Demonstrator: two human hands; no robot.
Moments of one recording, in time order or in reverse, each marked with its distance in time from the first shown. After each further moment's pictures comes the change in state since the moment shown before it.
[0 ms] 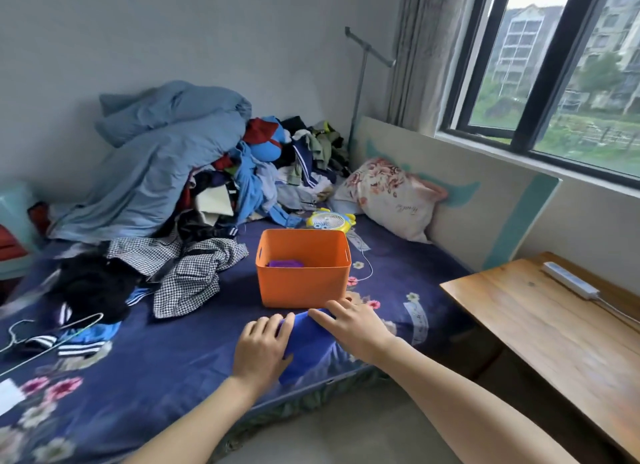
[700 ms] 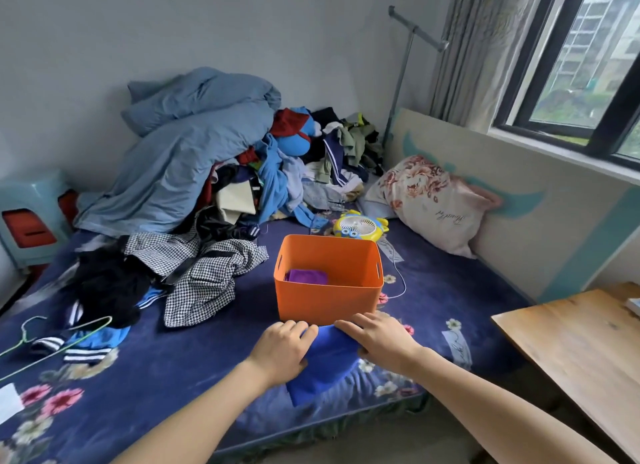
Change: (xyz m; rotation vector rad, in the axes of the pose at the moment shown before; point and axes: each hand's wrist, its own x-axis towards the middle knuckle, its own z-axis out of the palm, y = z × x) left_hand 0.086 -0.065 0.078 -0.046 -0.225 0.175; right_hand 0.050 0.075 0.114 0.217 -0.187 -0.042
